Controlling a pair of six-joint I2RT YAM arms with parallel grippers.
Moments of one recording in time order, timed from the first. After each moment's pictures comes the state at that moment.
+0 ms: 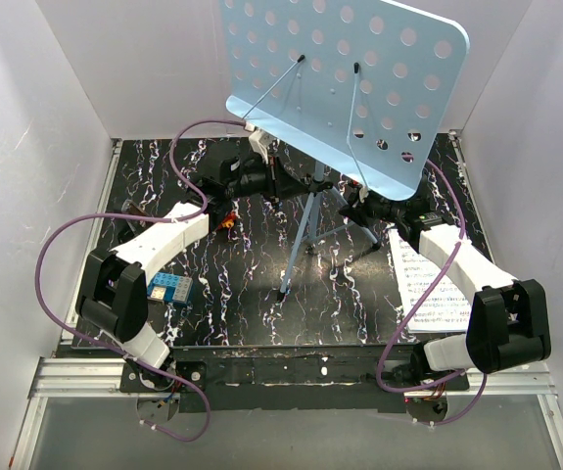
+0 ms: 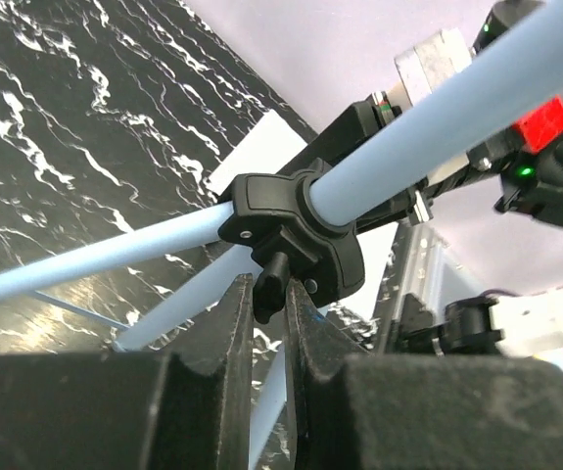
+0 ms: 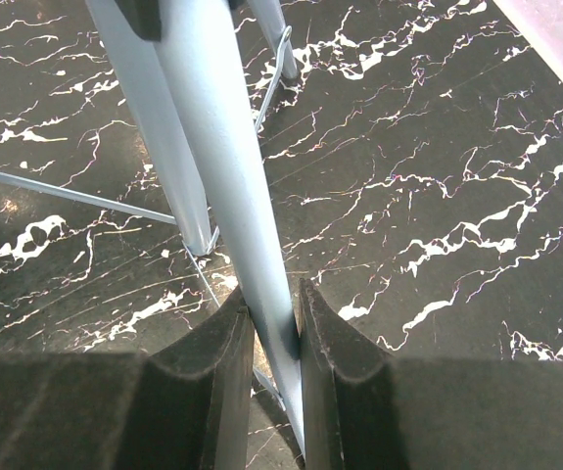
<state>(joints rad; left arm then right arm) -0.50 1.61 1.23 0.23 0.70 -0.43 0.27 1.37 0.92 -0.07 -0.64 -0.47</state>
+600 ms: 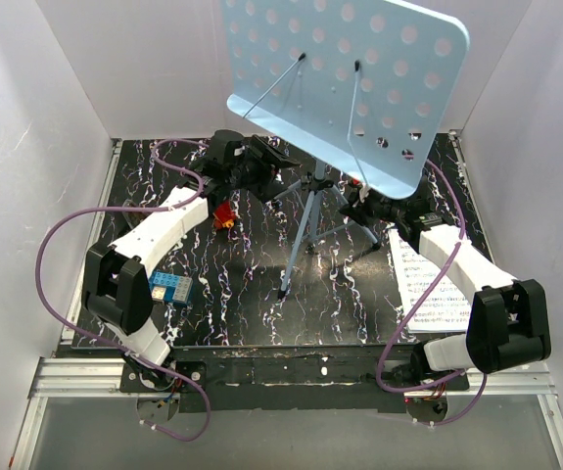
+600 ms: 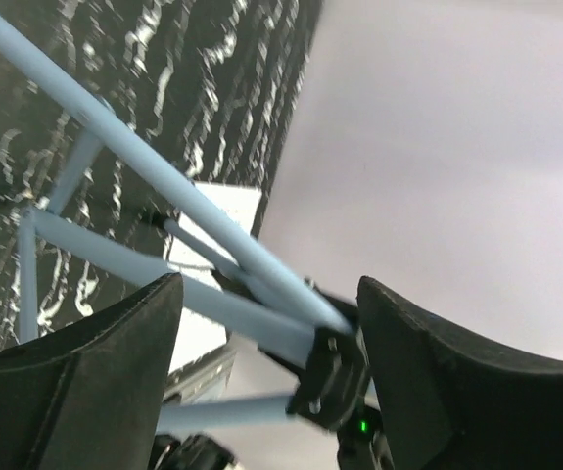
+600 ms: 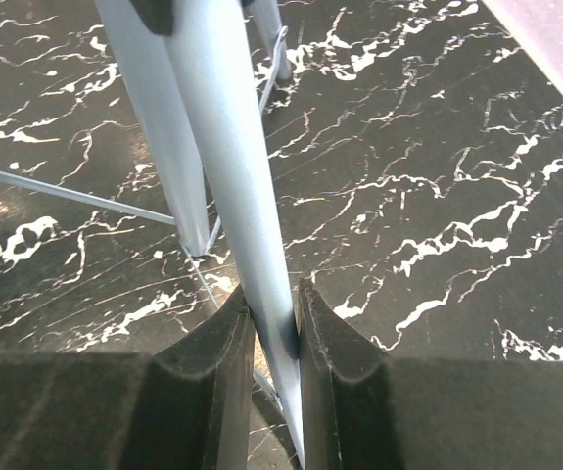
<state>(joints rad) -0.49 1.67 1.42 -0.22 0.32 -1.32 0.27 1.37 0.91 -0.04 -0.62 -0.47</state>
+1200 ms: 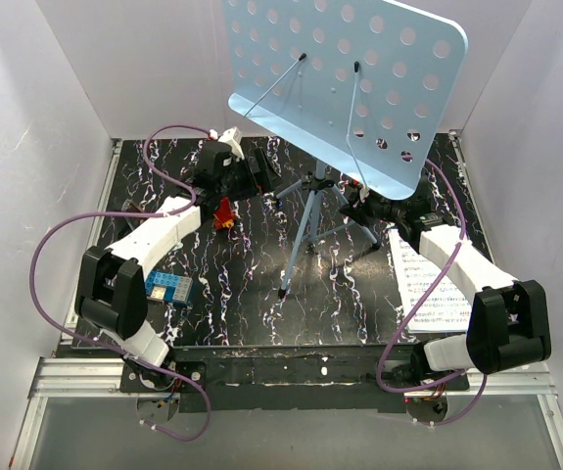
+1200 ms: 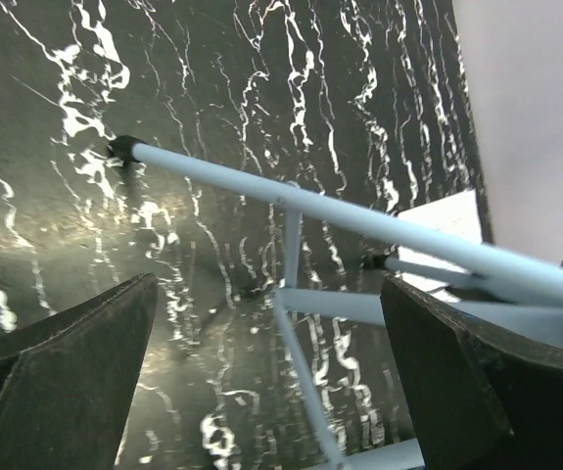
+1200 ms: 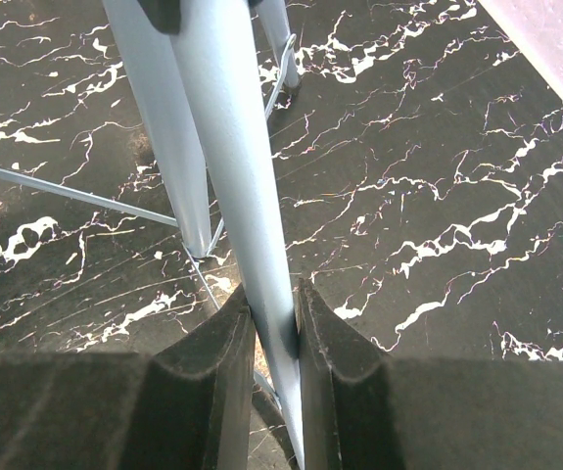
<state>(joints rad) -0.44 1.63 1.29 -0.13 0.20 -0.65 0.27 1.37 0.91 -0.06 -0.64 -0.48</state>
